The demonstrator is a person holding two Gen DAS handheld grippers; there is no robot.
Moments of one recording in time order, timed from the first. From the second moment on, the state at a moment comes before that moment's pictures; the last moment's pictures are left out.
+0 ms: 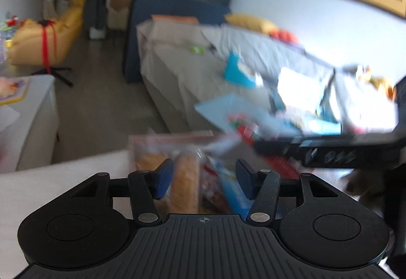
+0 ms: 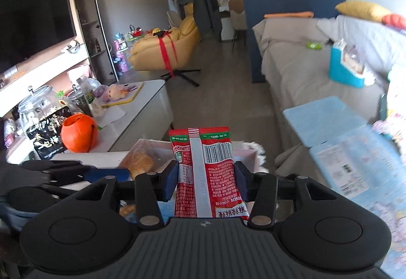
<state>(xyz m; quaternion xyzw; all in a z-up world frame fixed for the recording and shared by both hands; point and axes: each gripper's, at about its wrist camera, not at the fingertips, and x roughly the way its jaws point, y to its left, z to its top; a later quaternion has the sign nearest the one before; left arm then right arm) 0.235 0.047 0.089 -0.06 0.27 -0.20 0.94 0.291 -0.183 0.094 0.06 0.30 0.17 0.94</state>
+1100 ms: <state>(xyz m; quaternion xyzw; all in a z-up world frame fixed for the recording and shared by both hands) 0.025 0.031 0.010 -0.03 0.33 -0.05 0.94 0.080 -0.145 -0.002 -0.04 0.36 0.12 0.92</state>
